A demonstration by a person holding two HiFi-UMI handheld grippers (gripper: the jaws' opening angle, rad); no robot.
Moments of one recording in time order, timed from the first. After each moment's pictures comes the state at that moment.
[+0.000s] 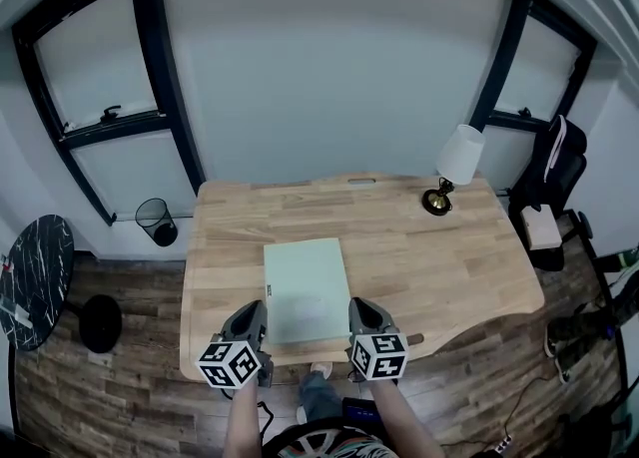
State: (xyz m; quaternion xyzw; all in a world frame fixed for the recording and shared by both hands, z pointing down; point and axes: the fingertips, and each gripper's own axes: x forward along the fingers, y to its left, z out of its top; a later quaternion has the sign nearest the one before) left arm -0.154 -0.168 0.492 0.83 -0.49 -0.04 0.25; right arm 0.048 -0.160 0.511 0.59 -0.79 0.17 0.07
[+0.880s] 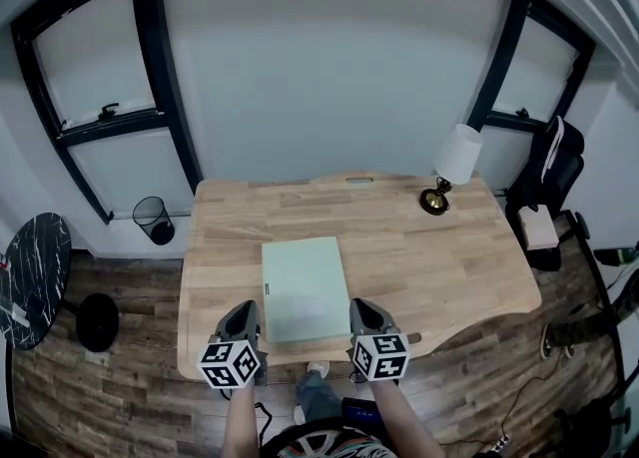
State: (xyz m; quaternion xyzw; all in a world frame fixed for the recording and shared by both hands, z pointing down) left arm -0.171 -0.167 0.504 0.81 -0.54 0.00 0.22; right arm 0.052 -0.153 0.514 0.59 -0.79 0.17 0.08
